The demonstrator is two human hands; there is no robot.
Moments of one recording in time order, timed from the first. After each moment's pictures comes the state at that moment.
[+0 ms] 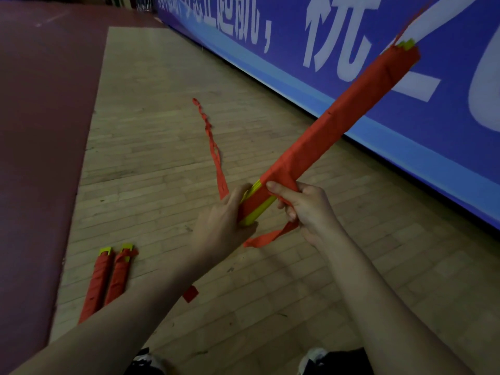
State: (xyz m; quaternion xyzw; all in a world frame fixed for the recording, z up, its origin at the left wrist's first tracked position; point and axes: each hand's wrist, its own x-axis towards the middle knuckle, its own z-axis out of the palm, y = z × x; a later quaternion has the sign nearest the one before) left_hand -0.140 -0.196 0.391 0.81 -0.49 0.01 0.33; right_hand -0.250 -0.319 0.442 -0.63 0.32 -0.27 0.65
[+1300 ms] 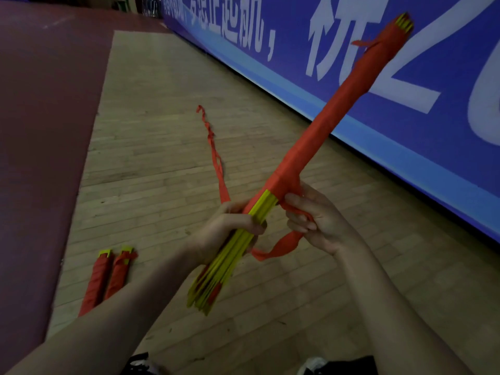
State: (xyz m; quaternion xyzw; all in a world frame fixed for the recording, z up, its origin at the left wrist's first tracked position) left_hand -0.138 -0.191 0.418 0.48 -0.37 -0.49 0.63; right_hand -0.263 -0.336 0.441 -0.56 0.12 -0.15 0.80
